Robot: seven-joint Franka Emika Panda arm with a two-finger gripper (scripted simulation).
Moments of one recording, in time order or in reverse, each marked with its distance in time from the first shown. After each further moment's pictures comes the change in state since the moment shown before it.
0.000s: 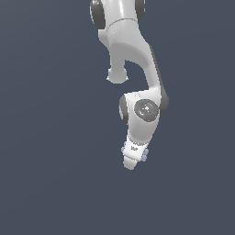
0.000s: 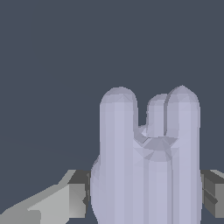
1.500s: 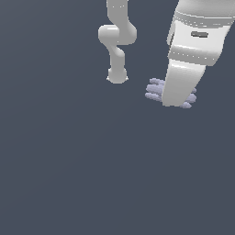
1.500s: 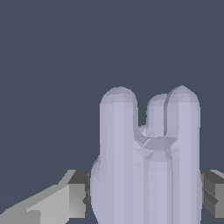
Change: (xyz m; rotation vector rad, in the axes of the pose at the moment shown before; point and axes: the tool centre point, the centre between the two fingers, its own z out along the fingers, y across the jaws) arm 0.042 -0.046 -0.323 -0.002 0.003 -0.002
